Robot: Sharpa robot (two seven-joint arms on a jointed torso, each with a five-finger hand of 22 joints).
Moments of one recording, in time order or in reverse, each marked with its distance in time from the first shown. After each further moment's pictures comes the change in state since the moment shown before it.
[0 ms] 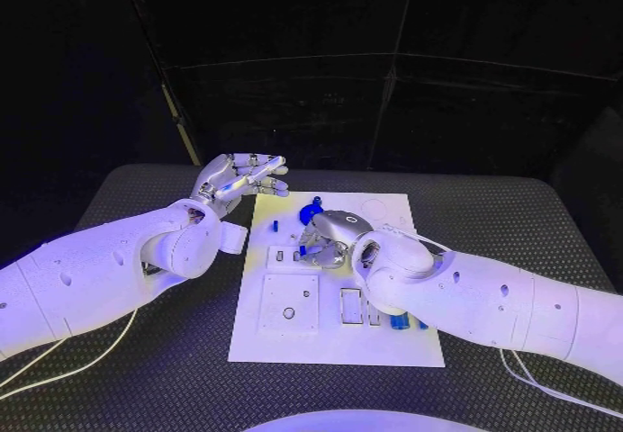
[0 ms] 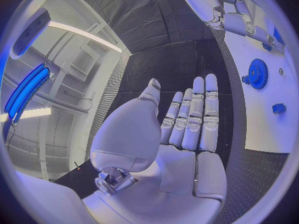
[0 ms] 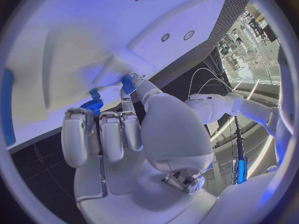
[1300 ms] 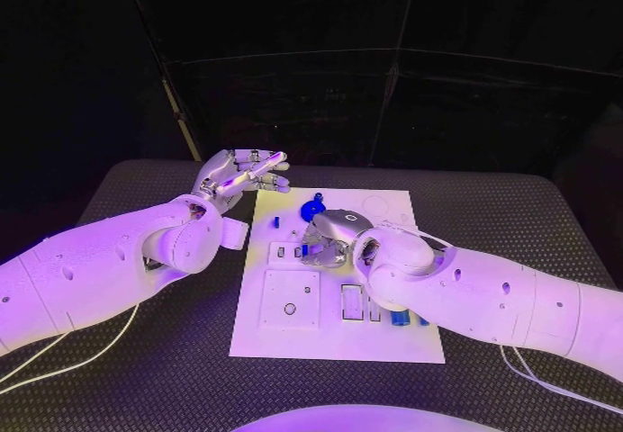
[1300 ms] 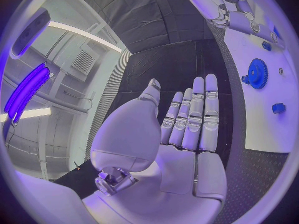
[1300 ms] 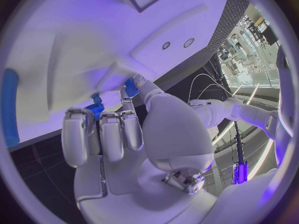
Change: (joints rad) left arm 0.000 0.001 0.000 -0.003 0.000 0.002 -0.002; left_hand -0.004 0.004 0.000 0.000 0.000 0.000 0.000 0.000 0.000 0.004 -0.004 0.000 0.000 0.000 0.000 0.000 0.001 0.000 0.000 0.000 0.000 -0.001; right arm 0.000 0.000 0.001 -0.001 -0.029 0.058 -0.009; right_hand -0.029 -0.030 -0.006 0.006 0.000 -0.002 0.001 -0.009 -0.001 0.000 0.000 -0.010 0.000 0.000 0.000 0.000 0.000 0.000 0.000 0.000 0.000 0.000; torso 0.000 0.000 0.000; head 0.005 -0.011
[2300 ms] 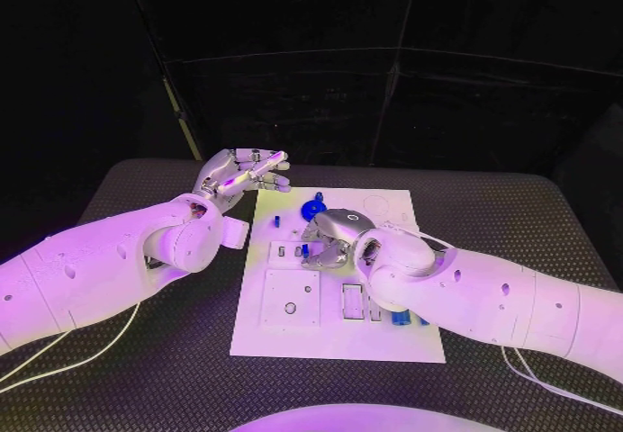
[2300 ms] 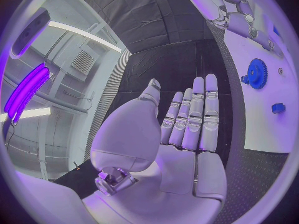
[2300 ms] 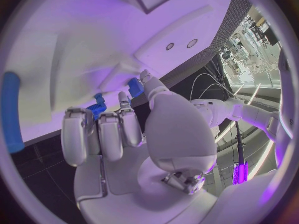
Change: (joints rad) left arm 0.000 0.003 0.000 -0.005 0.000 0.004 -0.003; left_hand 0.000 0.000 0.000 0.000 0.000 0.000 0.000 0.000 0.000 0.000 0.000 0.000 0.000 0.000 0.000 0.000 0.001 0.000 0.000 0.000 0.000 0.000; right arm -0.005 0.001 -0.003 -0.008 -0.004 -0.035 -0.004; right_hand -0.037 -0.089 -0.119 0.080 0.001 -0.184 0.049 -0.042 -0.004 -0.020 0.038 -0.069 0.000 -0.001 0.026 -0.004 0.000 0.000 -0.004 0.023 -0.007 0.000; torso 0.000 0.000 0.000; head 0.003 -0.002
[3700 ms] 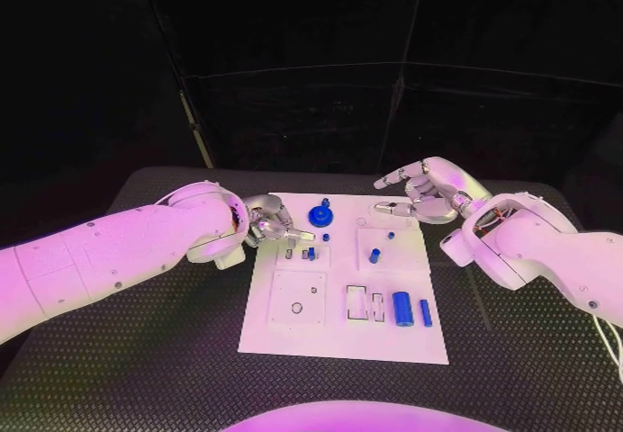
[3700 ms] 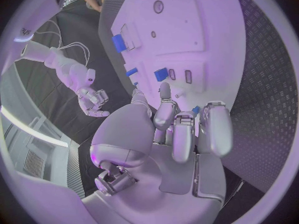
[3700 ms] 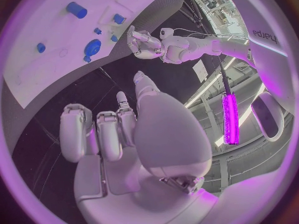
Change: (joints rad) left arm 0.071 0.065 -0.047 -0.013 -0.877 0.356 -0.814; left_hand -0.211 0.071 -0.287 0.127 0.000 0.106 -0.179 0.435 0.389 0.361 -0.189 1.132 1.061 0.363 -0.188 1.313 1.095 -0.093 0.405 -0.183 1.021 1.108; right arm 0.054 -0.403 0.093 0.179 0.601 -0.103 0.430; right_hand 0.197 0.044 -0.095 0.147 0.086 0.016 -0.015 0.059 0.011 -0.018 -0.005 -0.012 0.000 0.001 0.002 -0.023 0.000 0.000 -0.037 0.004 -0.036 0.000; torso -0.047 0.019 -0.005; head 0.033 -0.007
